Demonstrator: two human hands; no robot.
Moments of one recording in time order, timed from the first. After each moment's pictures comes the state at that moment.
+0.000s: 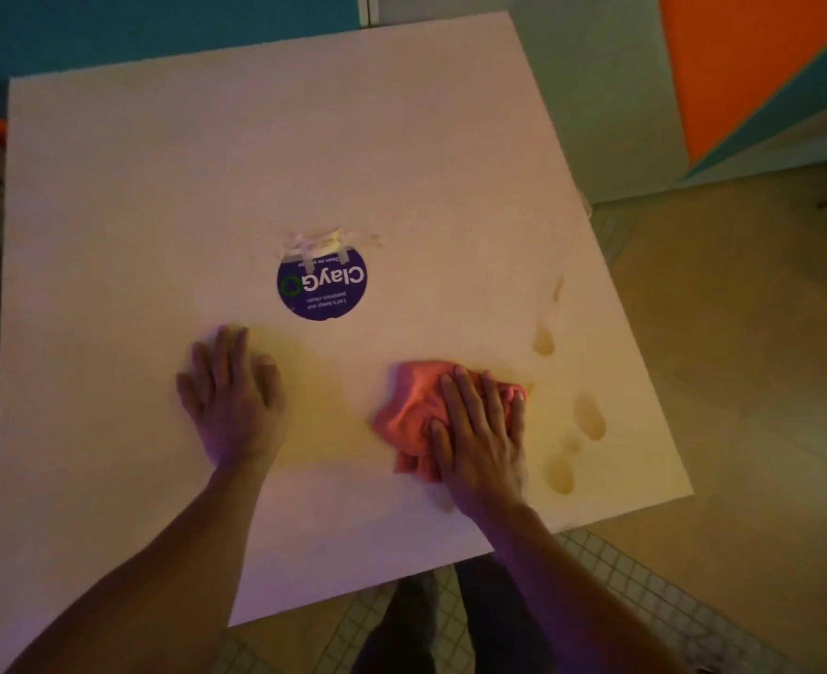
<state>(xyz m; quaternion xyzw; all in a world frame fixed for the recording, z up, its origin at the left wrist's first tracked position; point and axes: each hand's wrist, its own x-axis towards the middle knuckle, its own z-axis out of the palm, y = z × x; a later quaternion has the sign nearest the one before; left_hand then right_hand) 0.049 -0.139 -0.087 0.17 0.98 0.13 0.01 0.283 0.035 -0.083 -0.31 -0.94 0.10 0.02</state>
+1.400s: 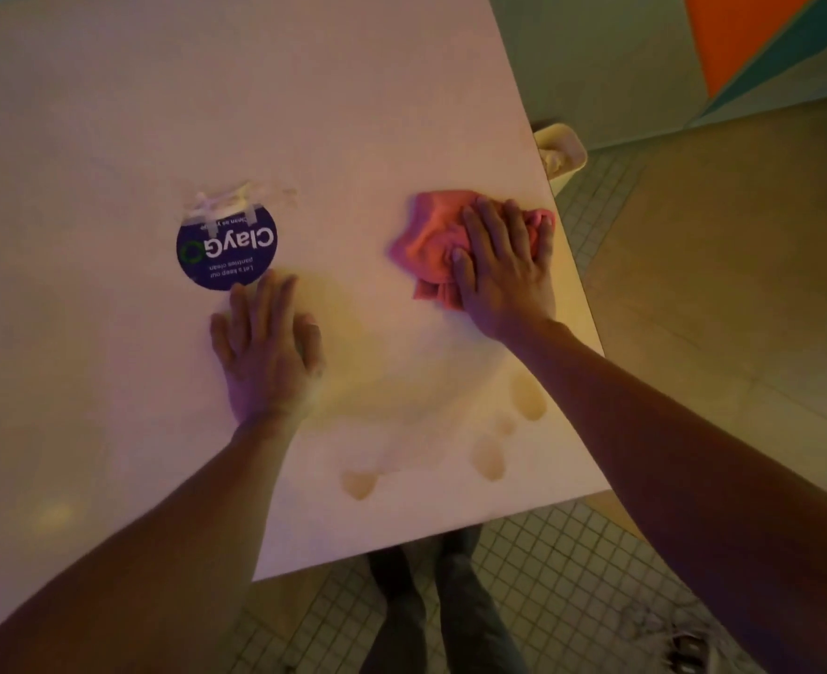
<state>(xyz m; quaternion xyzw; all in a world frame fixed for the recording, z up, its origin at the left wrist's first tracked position) 0.124 -0.010 -0.093 0.27 0.96 0.08 -0.03 0.246 0.249 -0.097 -0.30 -0.95 0.07 0.06</state>
